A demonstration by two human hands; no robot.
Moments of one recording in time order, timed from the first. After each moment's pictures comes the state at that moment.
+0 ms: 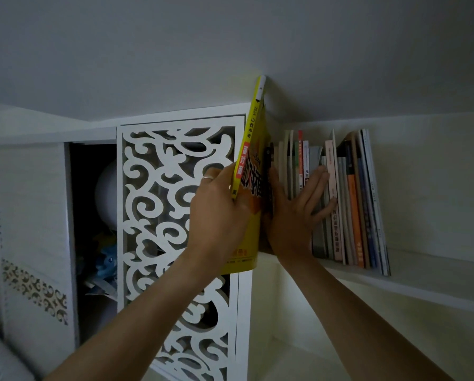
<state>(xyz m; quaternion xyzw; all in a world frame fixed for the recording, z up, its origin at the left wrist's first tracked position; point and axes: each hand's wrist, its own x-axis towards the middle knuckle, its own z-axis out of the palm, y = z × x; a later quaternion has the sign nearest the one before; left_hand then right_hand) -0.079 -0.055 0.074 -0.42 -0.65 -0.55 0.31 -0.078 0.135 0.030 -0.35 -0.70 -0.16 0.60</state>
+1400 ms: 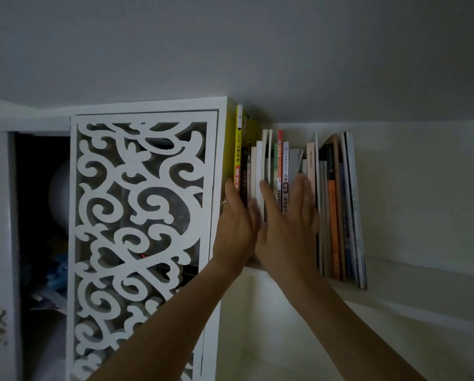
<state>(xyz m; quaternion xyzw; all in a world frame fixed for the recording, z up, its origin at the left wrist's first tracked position) -0.134 0.114 0.023 -0.50 -0.51 -0.64 0.27 -0.011 0.117 0.039 -0.29 -0.80 -0.10 0.51</state>
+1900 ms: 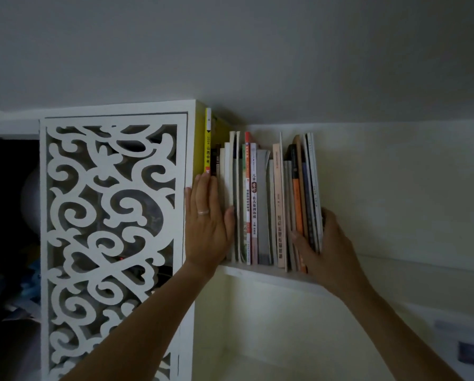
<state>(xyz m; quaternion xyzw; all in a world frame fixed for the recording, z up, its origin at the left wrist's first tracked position) -0.133 0.111 0.017 -0.47 -0.55 -0.49 0.49 0.103 0.198 0.015 -0.23 -0.81 0.17 0.52</state>
